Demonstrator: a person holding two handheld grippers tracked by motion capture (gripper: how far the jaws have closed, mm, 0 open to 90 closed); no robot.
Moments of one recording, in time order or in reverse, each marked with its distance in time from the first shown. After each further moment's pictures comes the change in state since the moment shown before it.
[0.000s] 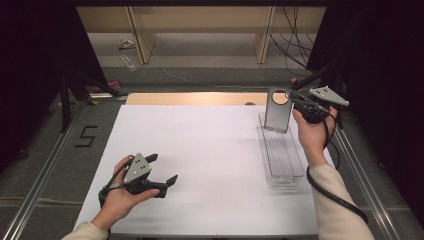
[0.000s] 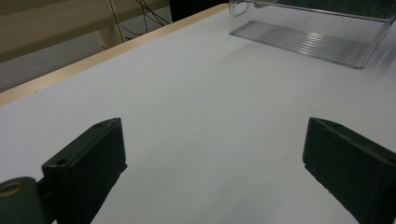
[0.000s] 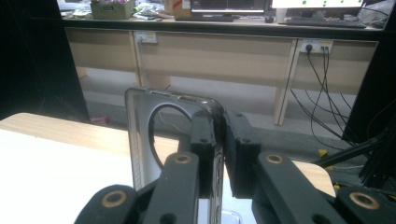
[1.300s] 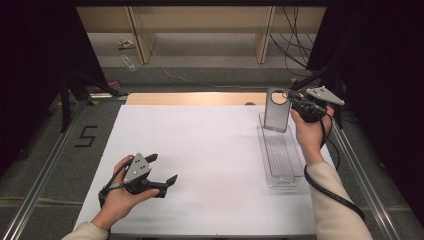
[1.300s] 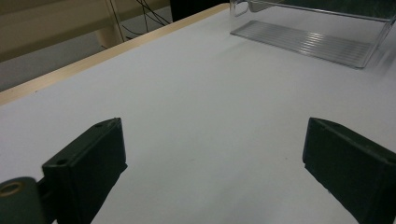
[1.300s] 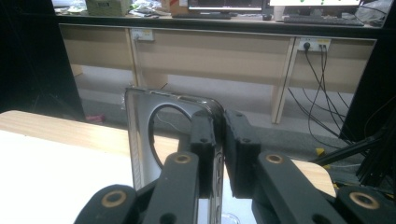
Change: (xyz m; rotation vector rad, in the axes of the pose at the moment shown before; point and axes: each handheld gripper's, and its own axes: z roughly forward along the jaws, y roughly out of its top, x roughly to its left) left arm 0.000 0.000 0.000 0.000 0.002 -0.001; right arm -0.002 -0.006 0.012 0.006 -0.012 -0.004
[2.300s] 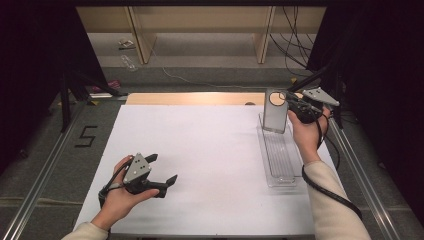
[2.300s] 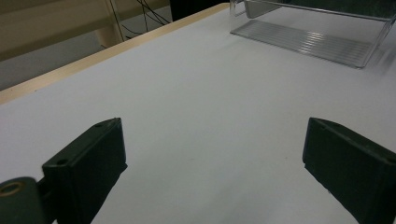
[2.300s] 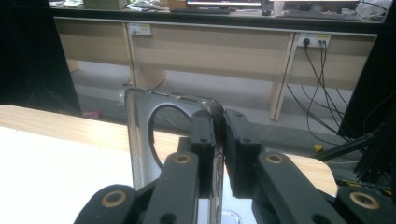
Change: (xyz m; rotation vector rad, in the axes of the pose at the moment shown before) left arm 0.000 0.000 0.000 0.001 -0.002 -0.001; right arm 0.001 -0.009 0.010 0.016 -0.010 -0.007
